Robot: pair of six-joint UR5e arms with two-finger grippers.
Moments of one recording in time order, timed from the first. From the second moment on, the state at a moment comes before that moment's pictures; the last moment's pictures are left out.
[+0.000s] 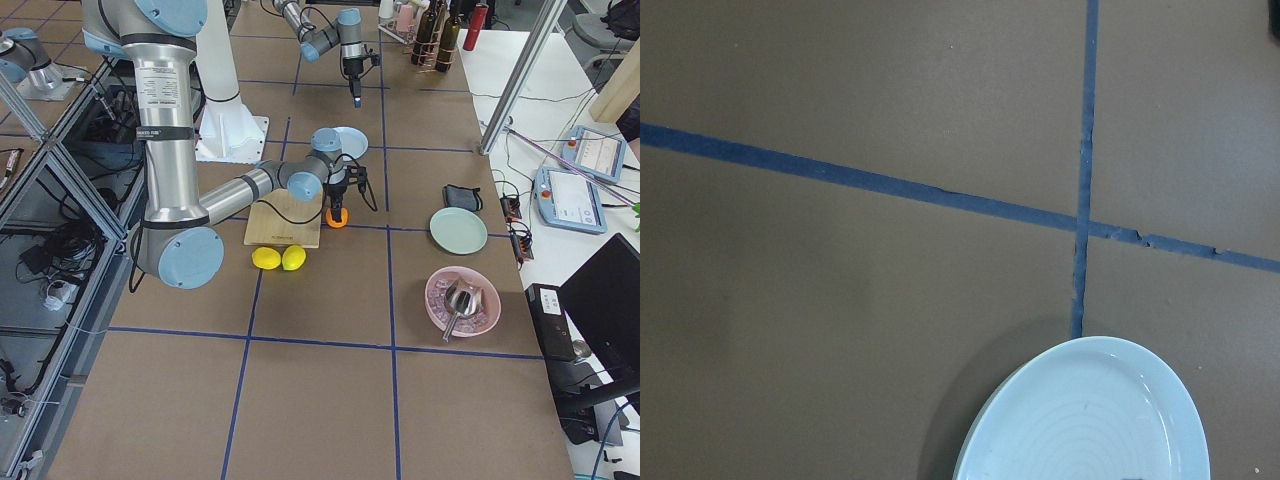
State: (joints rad) left arm -0.63 -2.09 -1.63 -2.18 -1.98 -1.44; right arm 0.65 -1.50 1.86 -1.18 1.85 1.12
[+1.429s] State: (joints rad) left arm -0.65 -2.05 -1.72 -2.19 -1.99 -1.44; right arm 0.59 -1.31 1.85 -1.30 1.84 1.20
